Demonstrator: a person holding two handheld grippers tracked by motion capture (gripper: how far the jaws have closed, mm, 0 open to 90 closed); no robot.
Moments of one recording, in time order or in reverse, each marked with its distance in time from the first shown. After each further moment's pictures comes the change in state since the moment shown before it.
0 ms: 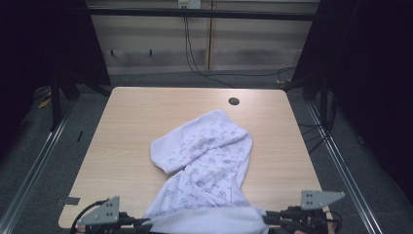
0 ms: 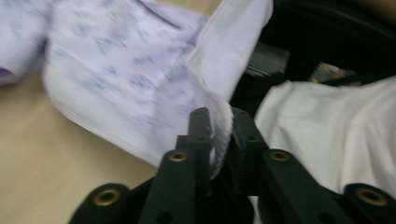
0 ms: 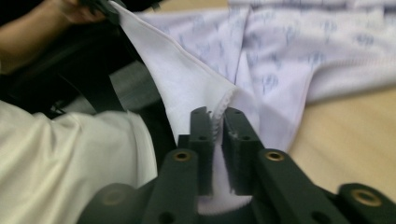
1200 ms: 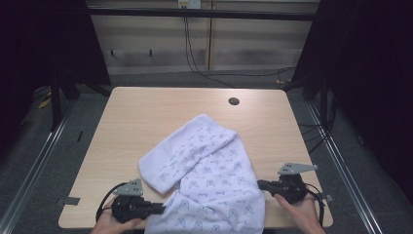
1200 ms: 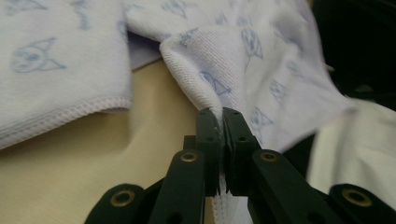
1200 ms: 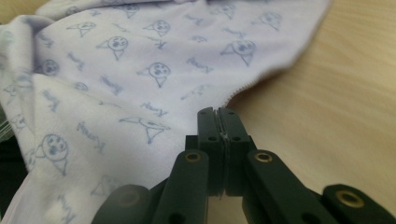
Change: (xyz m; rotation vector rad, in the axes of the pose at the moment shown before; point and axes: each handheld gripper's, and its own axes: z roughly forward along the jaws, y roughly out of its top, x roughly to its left) left arm 0.055 -0.003 0.053 0.084 0.012 -0.167; right arm -0.068 0.022 0.042 0.105 -0.364 0.119
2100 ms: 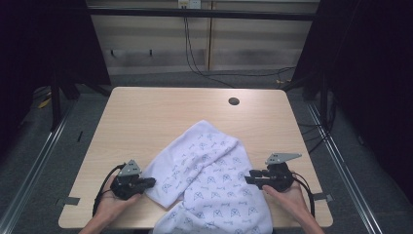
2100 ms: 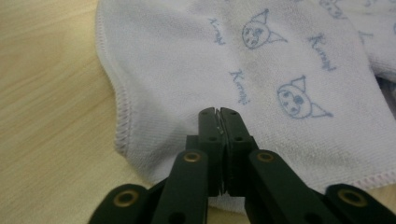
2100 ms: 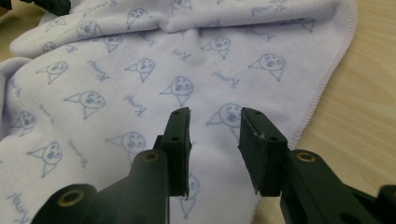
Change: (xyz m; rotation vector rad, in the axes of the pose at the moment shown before) left arm 0.070 0.015 0.002 0.012 0.360 -0.037; right arm -0.012 0.026 0.039 0.019 0.074 -0.049
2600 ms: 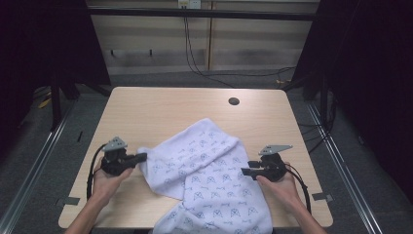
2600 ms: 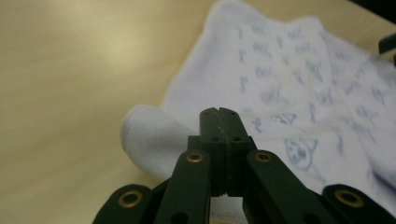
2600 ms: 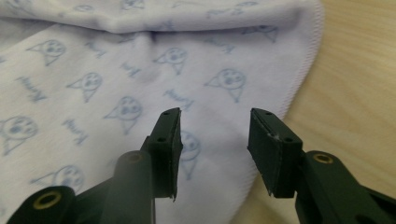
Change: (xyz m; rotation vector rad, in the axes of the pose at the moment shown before) left arm 0.051 0.048 -0.025 -0.221 0.102 -0.130; right arm -0.020 0.015 0.025 0.028 -0.081 0.009
